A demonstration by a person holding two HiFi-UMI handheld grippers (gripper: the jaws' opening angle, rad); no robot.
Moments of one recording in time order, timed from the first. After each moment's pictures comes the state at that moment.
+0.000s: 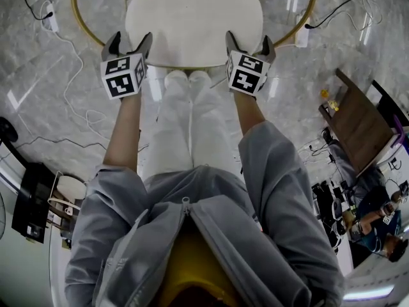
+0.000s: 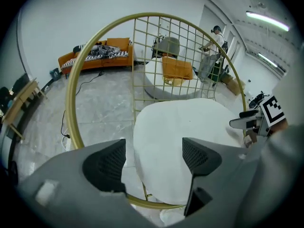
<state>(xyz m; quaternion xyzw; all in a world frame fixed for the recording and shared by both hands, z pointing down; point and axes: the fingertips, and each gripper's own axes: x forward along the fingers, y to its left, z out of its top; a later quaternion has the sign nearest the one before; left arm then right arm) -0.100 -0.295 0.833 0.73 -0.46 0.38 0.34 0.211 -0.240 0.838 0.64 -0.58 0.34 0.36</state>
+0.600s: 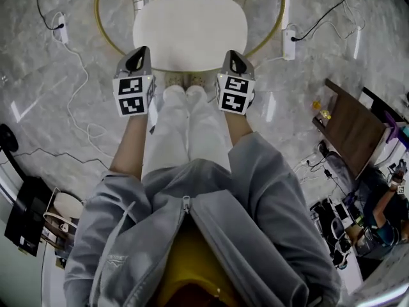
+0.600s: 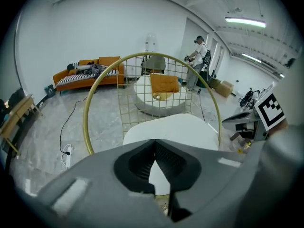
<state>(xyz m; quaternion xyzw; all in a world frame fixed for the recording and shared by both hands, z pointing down) -0.077 -0.269 0.728 0.79 -0.45 0.33 0.26 0.169 -0.211 0.746 0.63 -0.64 0.30 0.33</state>
